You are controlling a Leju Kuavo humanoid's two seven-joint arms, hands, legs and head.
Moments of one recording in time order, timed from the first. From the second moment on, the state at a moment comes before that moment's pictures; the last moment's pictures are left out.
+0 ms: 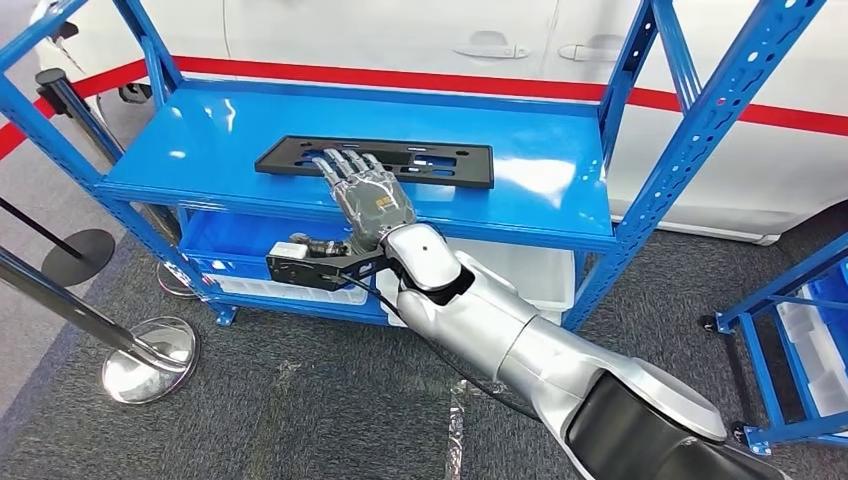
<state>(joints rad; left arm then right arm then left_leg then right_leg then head) -0.11 0.03 -0.84 -0.20 1.09 0.42 0.01 -0.99 0.25 1.11 -0.63 0.79 -0.19 0.10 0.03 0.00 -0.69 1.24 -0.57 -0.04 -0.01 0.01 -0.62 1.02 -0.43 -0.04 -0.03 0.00</state>
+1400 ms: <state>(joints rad) -0.10 0.03 -0.85 -0.20 1.09 0.42 0.00 -0.97 0.24 1.11 -0.63 0.82 -0.20 0.11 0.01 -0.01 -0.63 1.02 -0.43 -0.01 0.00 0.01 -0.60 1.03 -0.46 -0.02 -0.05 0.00</state>
